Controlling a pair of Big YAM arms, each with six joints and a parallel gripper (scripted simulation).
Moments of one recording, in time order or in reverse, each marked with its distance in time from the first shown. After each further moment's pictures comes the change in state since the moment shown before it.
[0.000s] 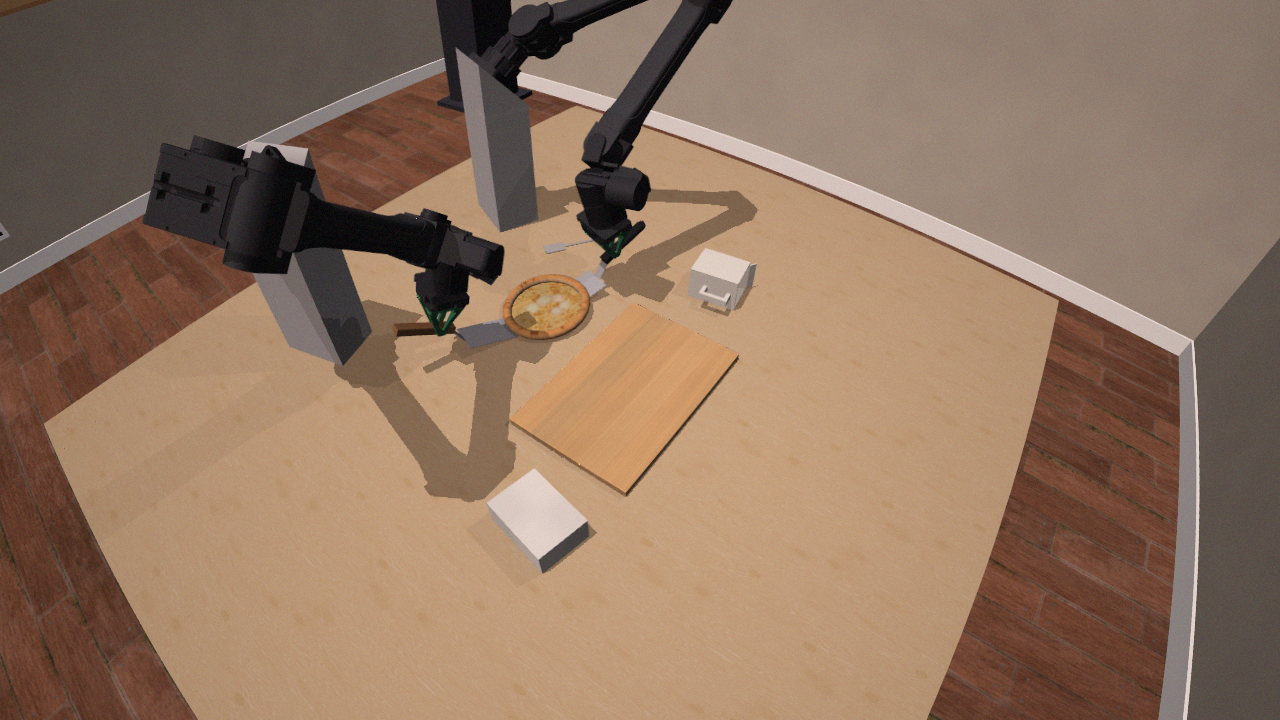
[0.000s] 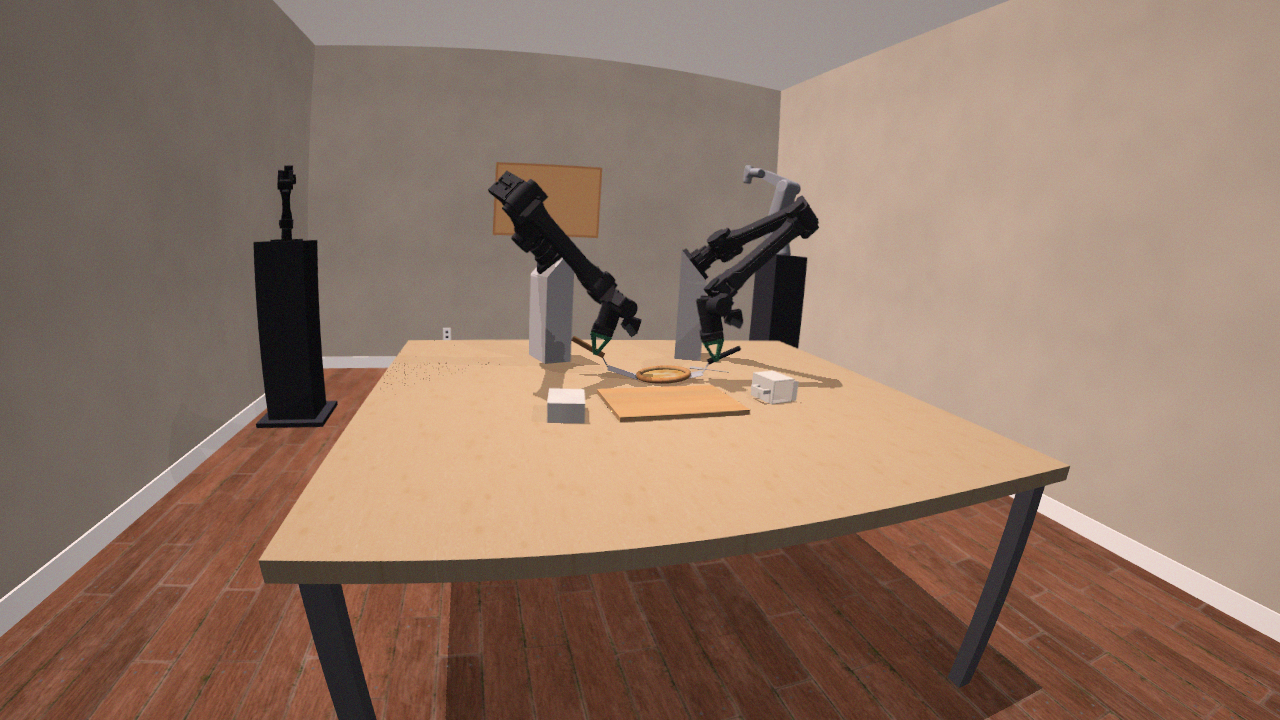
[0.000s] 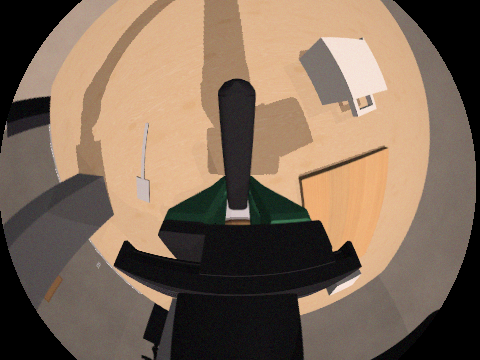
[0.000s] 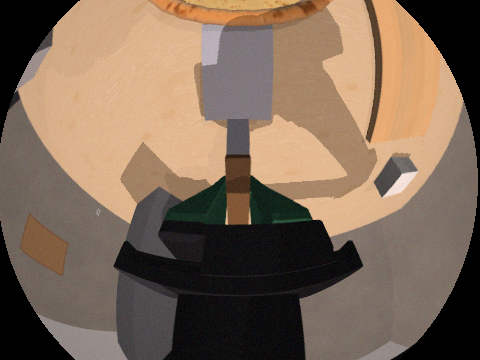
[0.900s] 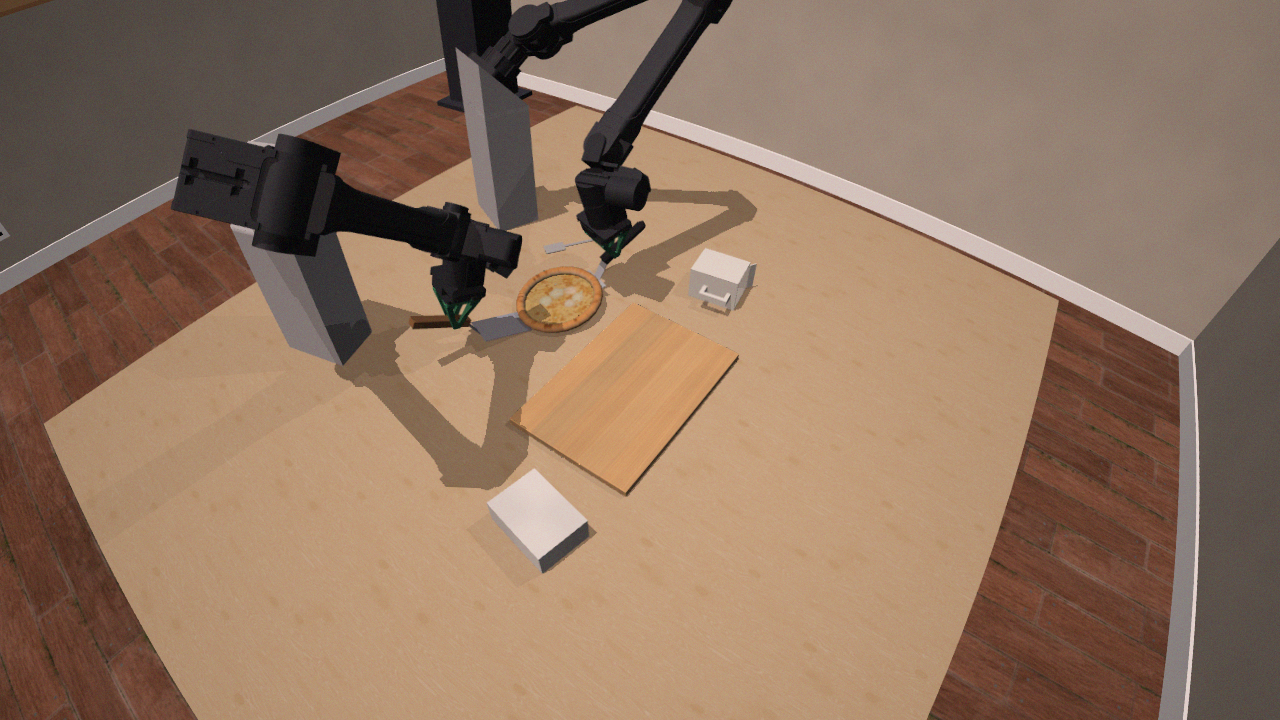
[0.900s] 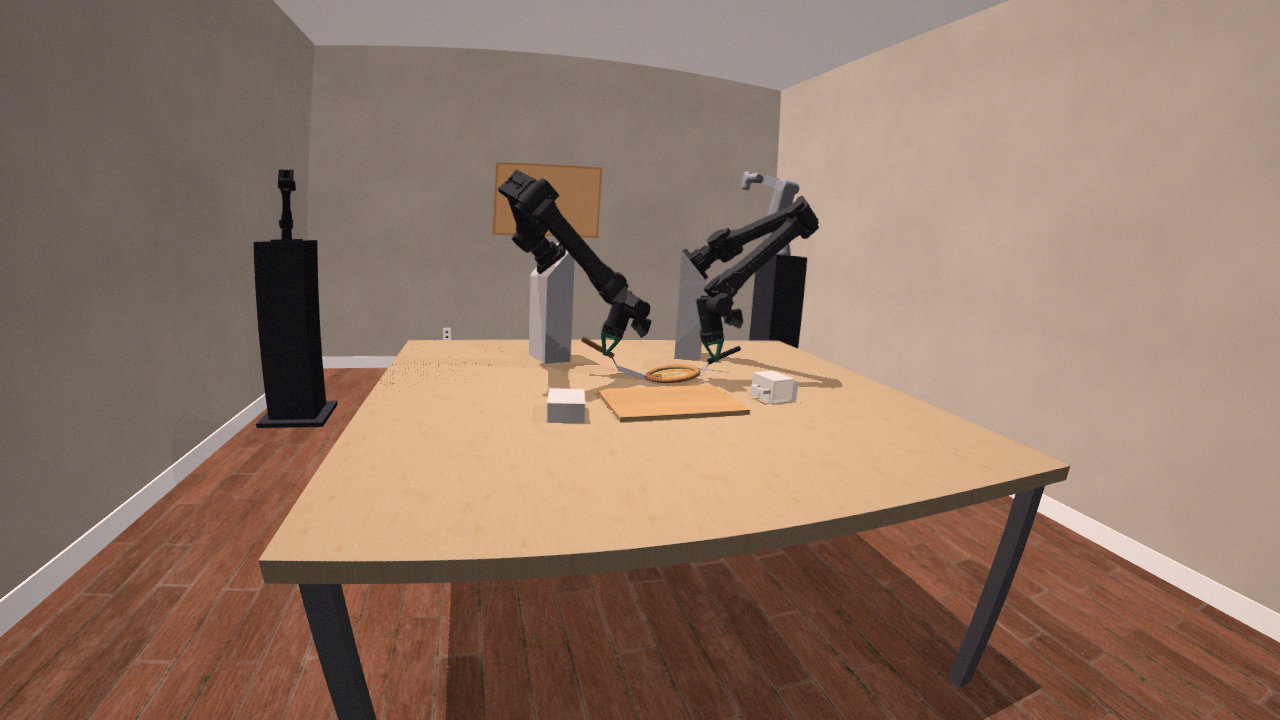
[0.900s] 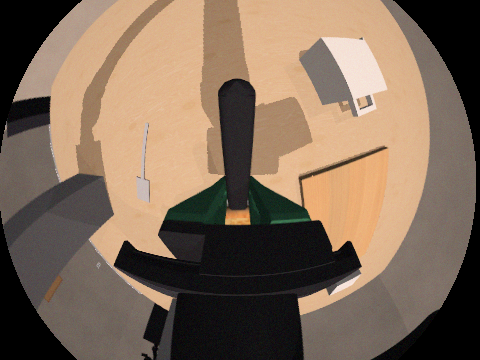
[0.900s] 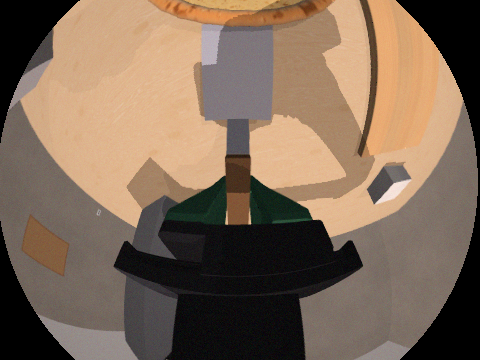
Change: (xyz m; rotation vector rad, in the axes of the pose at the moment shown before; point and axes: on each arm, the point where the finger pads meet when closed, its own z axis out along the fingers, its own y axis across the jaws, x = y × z) left arm 0.000 0.000 0.000 0.000 0.000 0.000; right arm -0.030 0.000 -0.008 0.002 0.003 -0.002
